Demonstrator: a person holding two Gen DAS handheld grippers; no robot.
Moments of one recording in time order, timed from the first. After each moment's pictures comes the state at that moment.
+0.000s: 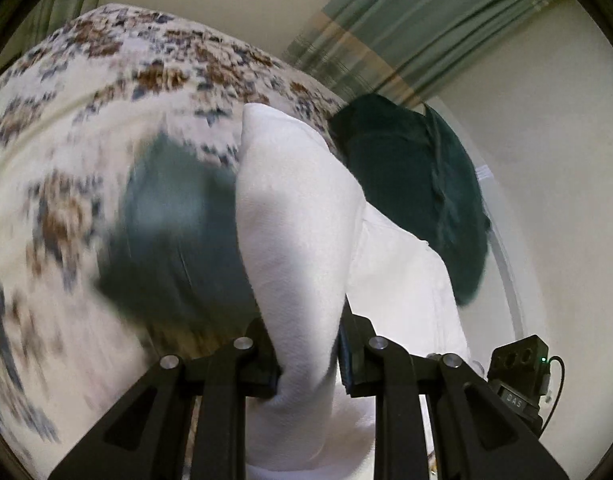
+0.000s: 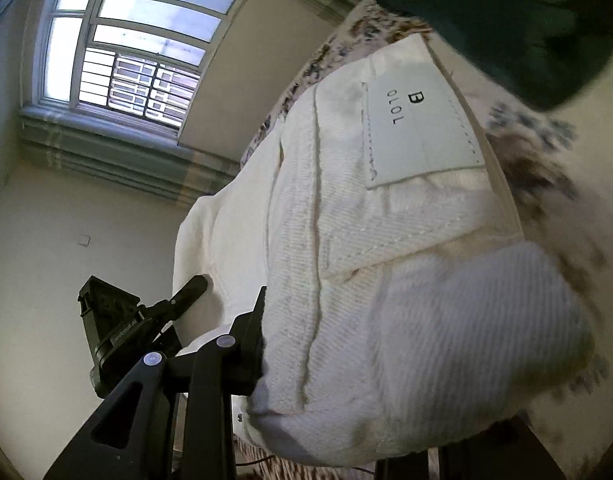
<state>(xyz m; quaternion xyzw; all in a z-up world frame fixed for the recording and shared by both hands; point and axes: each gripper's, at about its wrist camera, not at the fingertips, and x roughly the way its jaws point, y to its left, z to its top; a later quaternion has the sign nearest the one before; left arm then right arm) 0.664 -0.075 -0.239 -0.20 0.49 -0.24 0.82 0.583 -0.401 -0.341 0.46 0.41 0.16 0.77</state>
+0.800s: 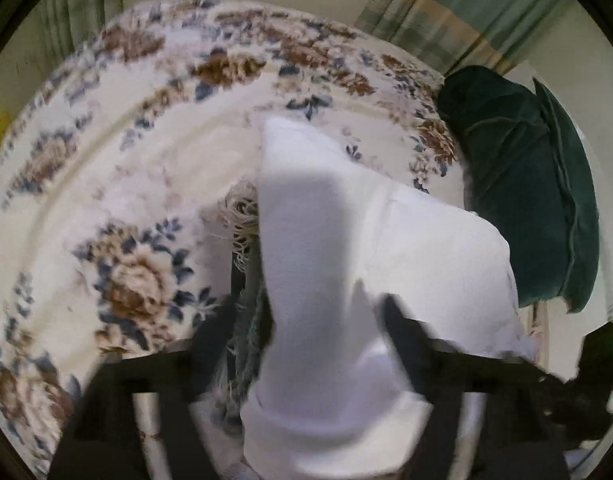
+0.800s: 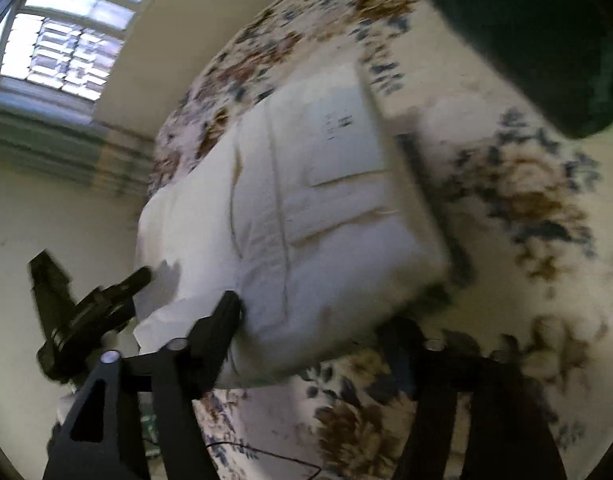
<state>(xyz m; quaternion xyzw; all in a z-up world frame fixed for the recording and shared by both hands) 0.784 -0.046 -0.313 -0.08 0.55 -0.11 0.82 0.728 -0.358 -0.417 0.38 0.52 0.05 0.76</state>
